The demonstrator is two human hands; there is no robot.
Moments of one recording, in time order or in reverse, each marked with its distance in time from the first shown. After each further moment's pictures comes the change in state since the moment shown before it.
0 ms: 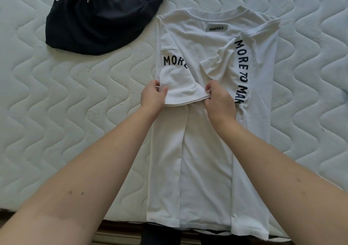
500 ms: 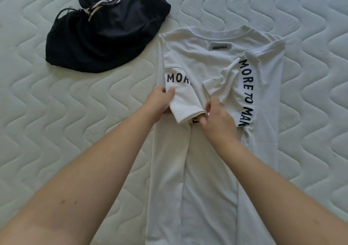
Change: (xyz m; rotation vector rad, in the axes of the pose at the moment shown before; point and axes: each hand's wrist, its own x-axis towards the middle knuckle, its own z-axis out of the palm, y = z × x) left_hand 0.042 0.043 0.003 -0.202 -0.207 -0.197; right_hand 0.018 -0.010 0.004 0.030 -0.136 0.047
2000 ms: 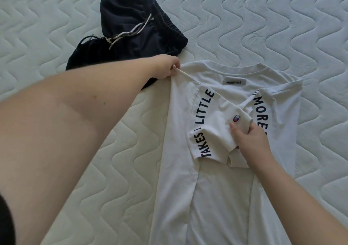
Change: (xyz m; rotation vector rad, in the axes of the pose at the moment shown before) left_hand 0.128 0.146 -0.077 1.202 -0.139 0.526; right_hand 0.055 0.016 -0.044 0.543 0.008 0.302
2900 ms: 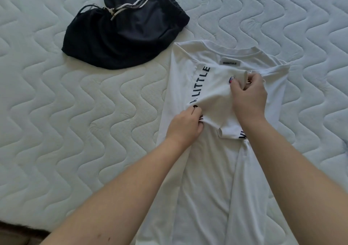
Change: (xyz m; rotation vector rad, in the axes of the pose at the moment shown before) left_hand -0.169 0.140 0.185 -0.338 0.500 0.046; right_hand -0.015 -0.055 0.000 -0.097 0.262 -0.252
